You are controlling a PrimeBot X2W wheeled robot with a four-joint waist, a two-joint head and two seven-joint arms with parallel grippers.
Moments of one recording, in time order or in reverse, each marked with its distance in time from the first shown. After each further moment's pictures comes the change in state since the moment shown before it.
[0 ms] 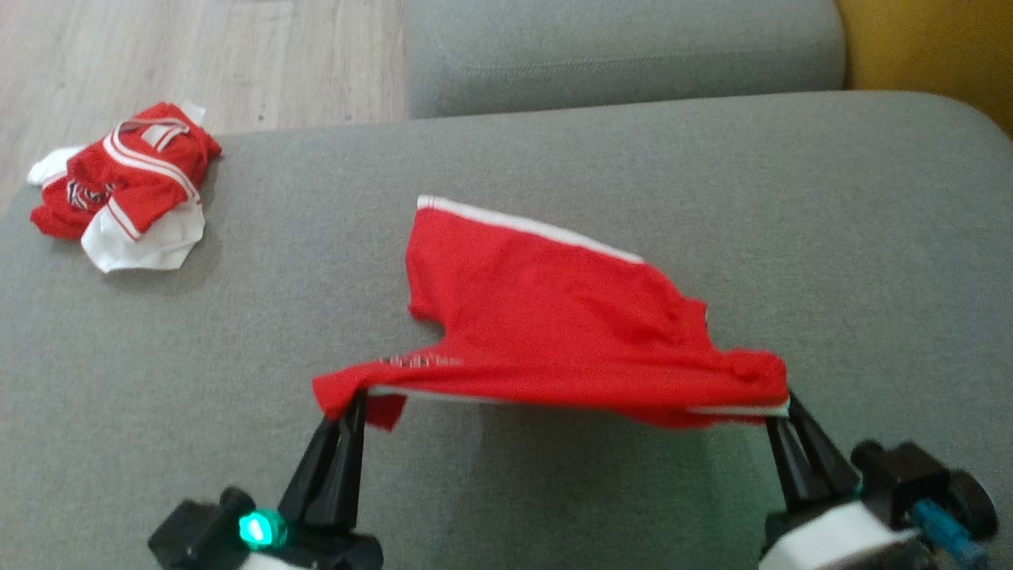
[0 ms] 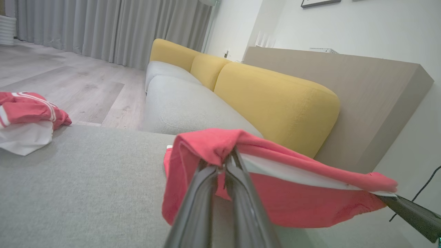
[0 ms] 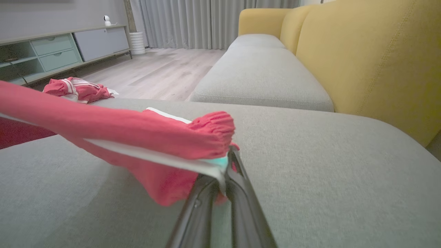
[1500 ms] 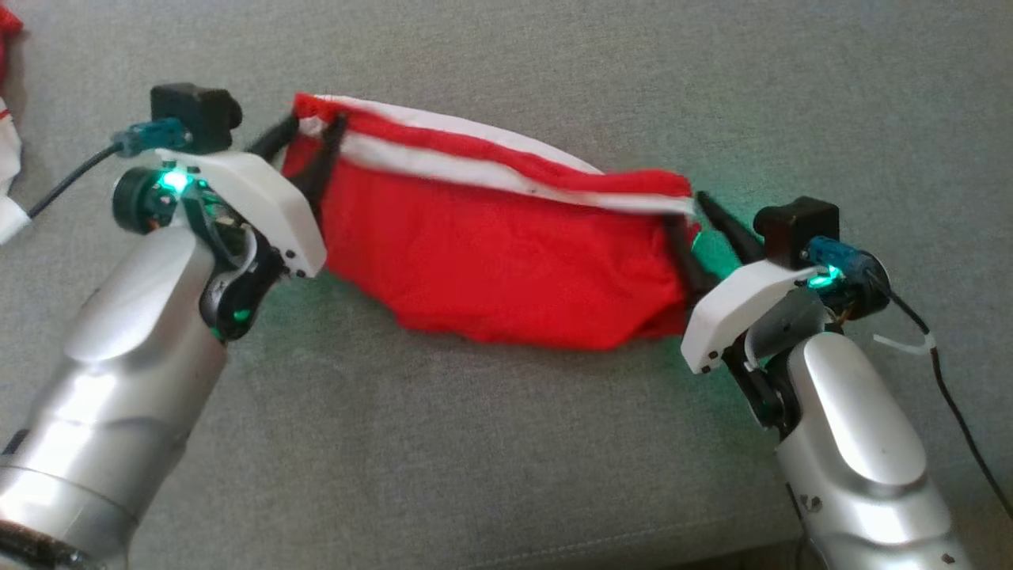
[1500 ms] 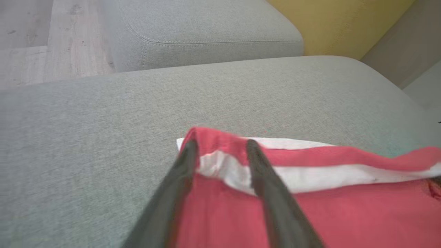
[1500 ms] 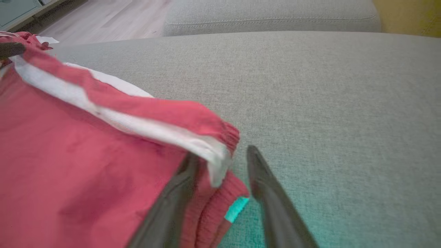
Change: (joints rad) left arm -0.975 0.026 -0.245 0.869 -0.264 -0.224 0.333; right arm -0.647 -0.003 0.128 0.553 0.124 0.000 0.100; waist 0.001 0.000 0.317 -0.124
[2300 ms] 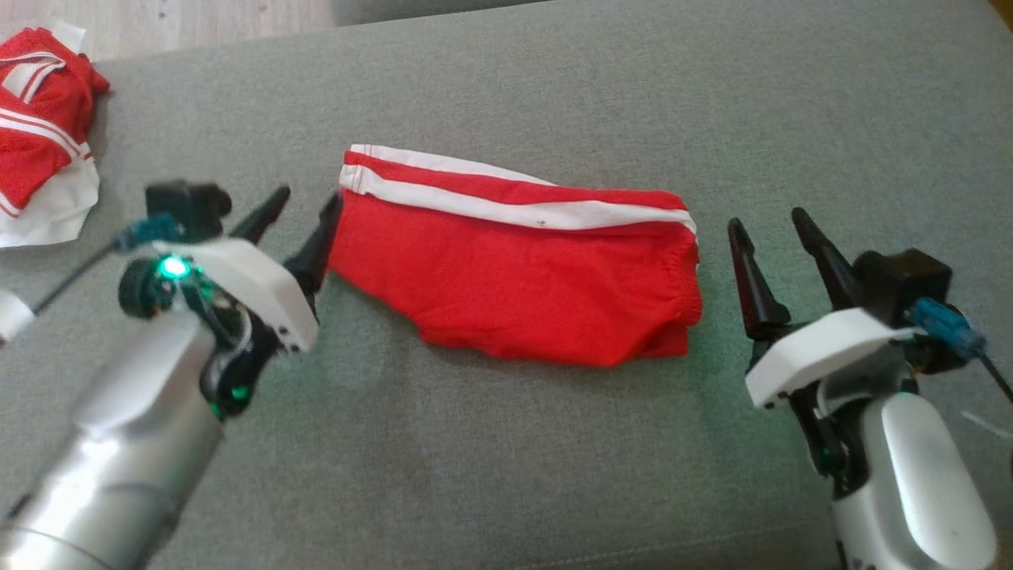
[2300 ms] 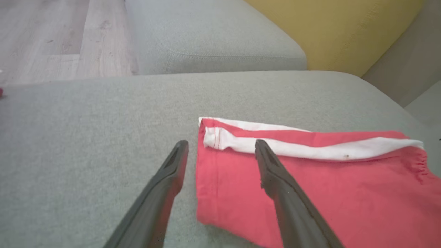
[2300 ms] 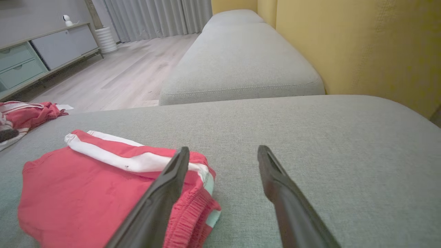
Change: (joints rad) left arm 0.106 0.057 -0.084 -0.005 -0.108 0.003 -0.108; right arm 0.193 -0.001 -0.140 -0.249 0.006 0.000 -0.028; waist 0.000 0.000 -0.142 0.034
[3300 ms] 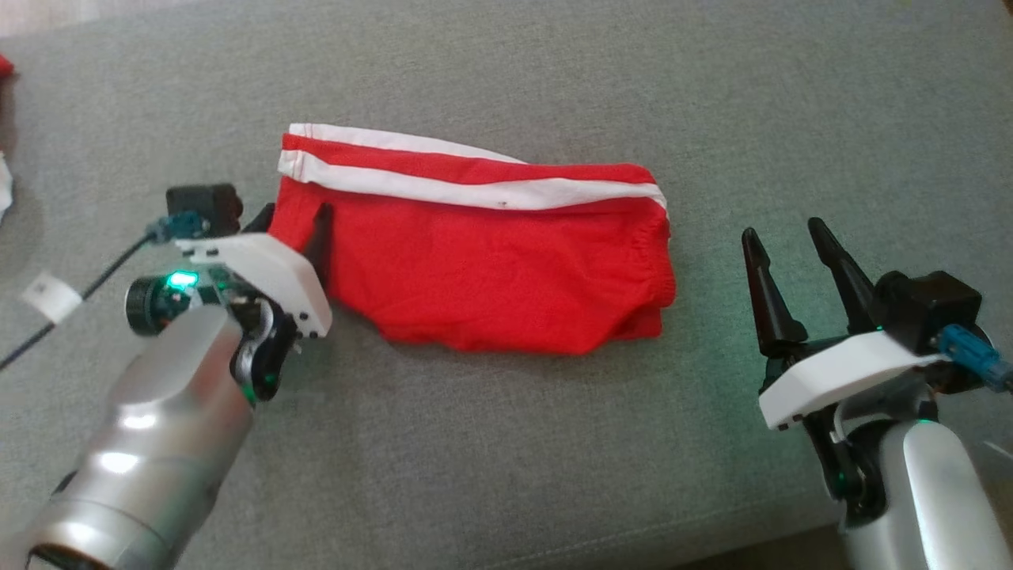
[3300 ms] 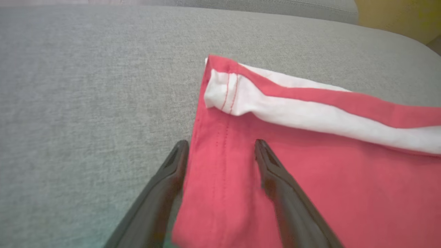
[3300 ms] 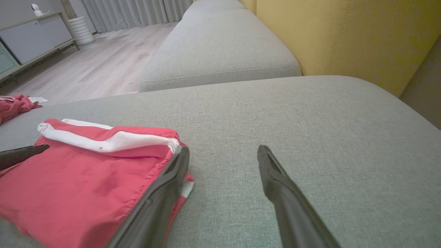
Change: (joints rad) left arm -0.043 -0.132 -0.008 0.236 -0.006 0.119 0.000; right arm 0.100 0.002 -0.022 -0.168 0.005 0.000 0.035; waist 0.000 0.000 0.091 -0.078
